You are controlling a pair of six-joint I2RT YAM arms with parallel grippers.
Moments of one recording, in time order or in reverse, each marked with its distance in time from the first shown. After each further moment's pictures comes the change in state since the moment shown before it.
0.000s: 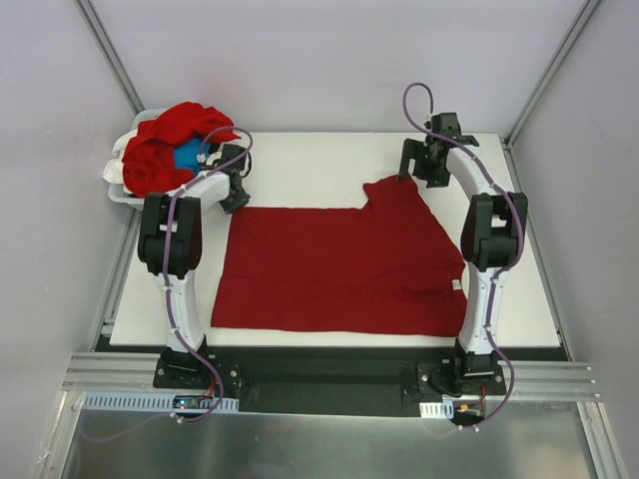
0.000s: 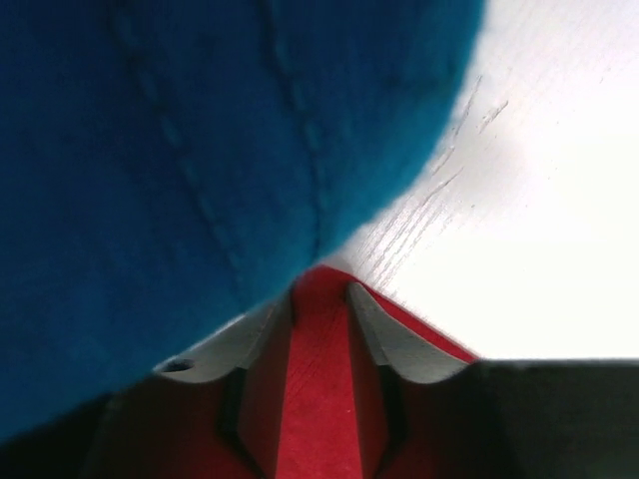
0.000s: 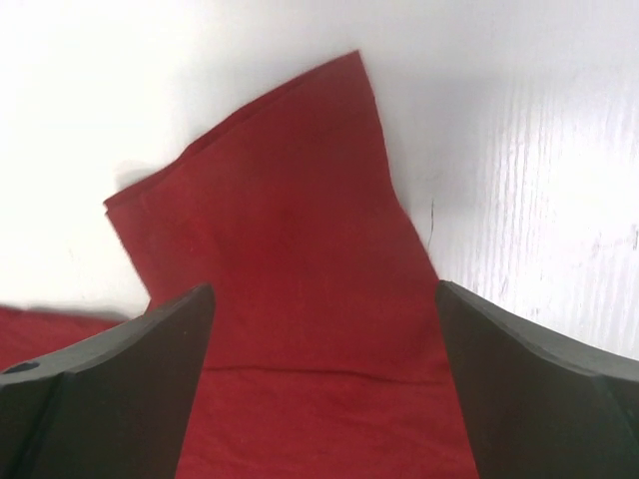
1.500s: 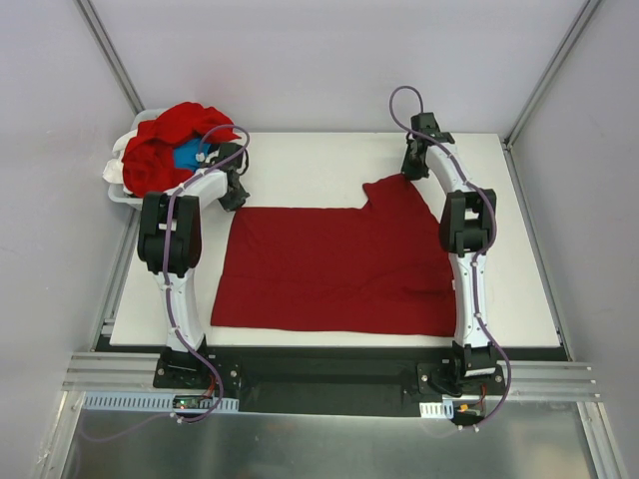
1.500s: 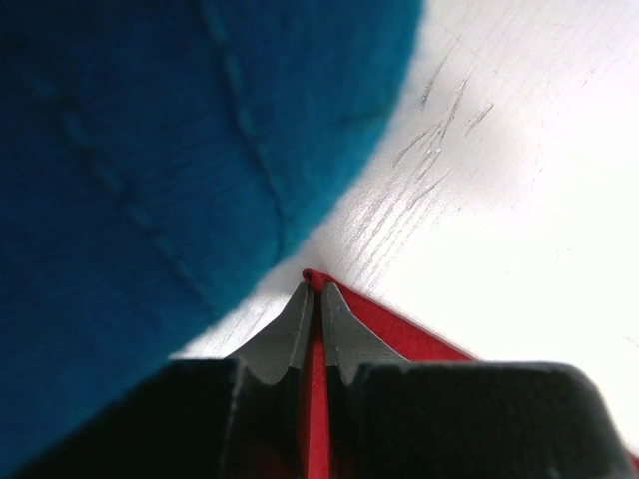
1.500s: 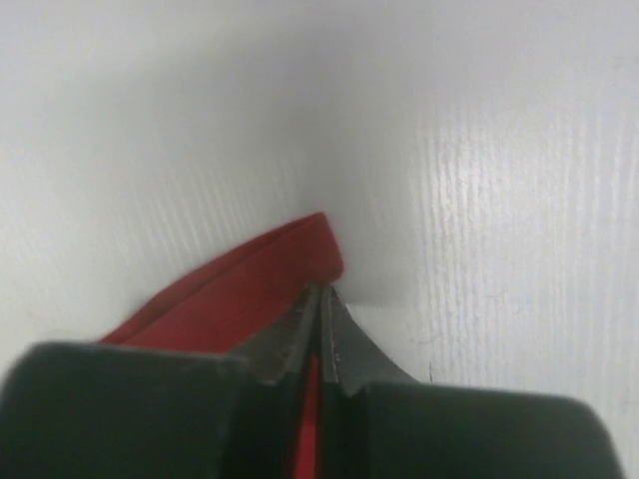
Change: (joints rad) left arm 0.018 0.017 0.036 -0.027 0.056 0.001; right arm 0.053 0.360 0.424 -0.090 0.223 0.119
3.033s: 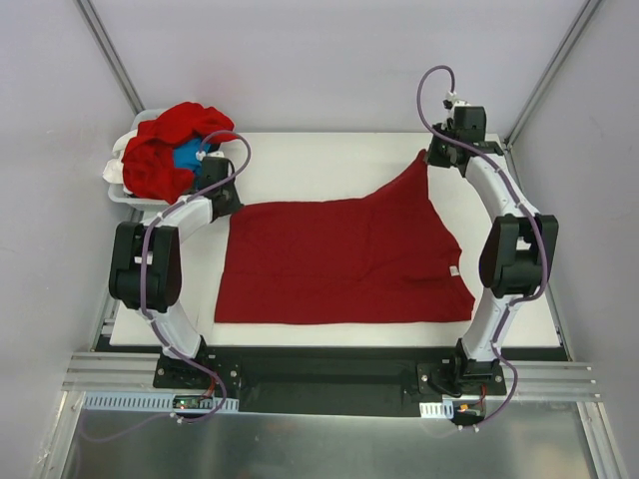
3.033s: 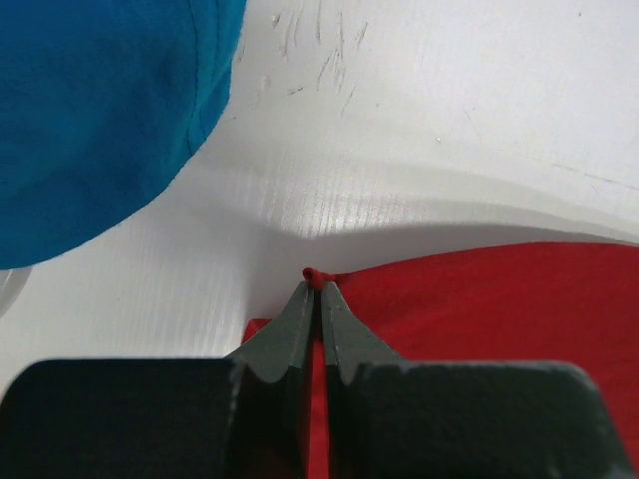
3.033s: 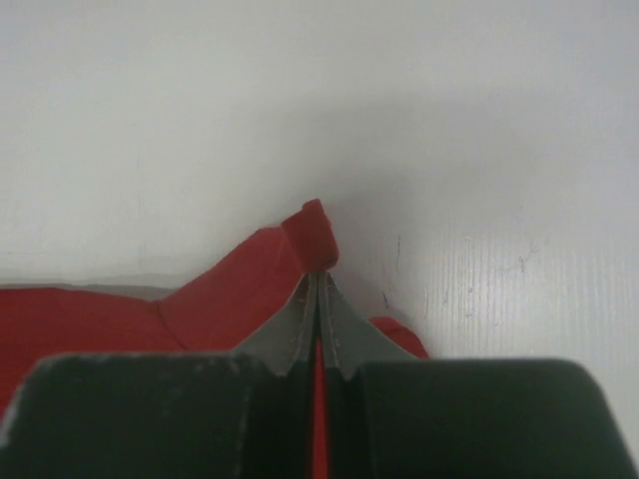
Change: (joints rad) left arm 0.013 -0.327 -0.382 0.338 0.171 0.301; right arm -0.080 -0.634 -0.650 0.367 -0.230 -0.171
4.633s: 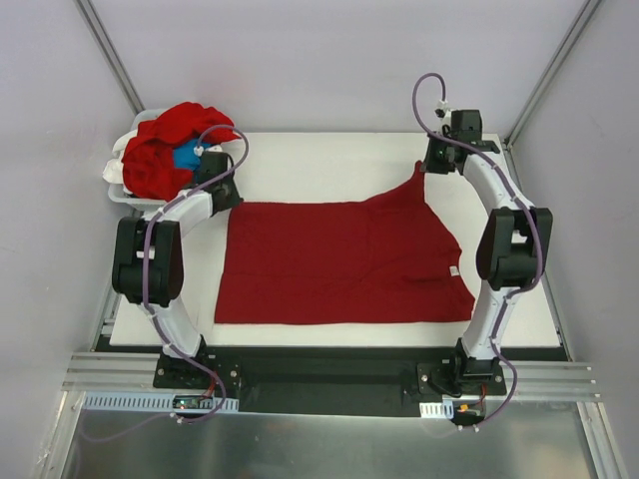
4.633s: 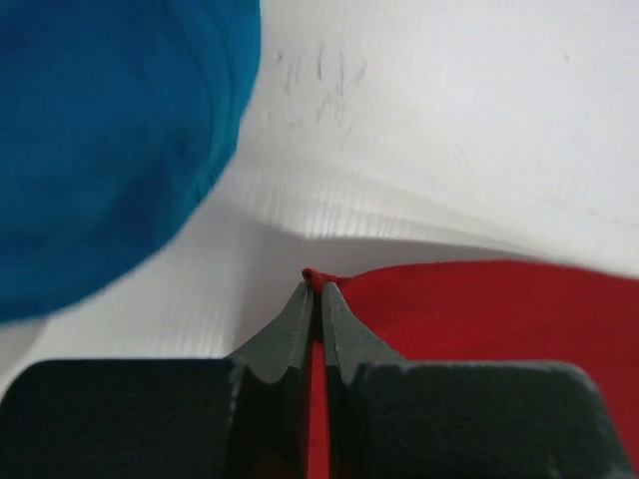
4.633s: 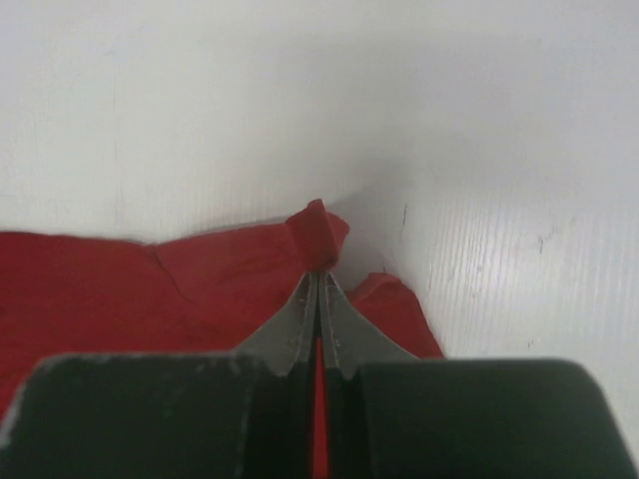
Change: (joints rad) left arm 0.010 -0.010 -0.001 0.005 0.021 -0.011; right arm -0.013 0.013 -0.006 -0.090 -0.069 -0.078
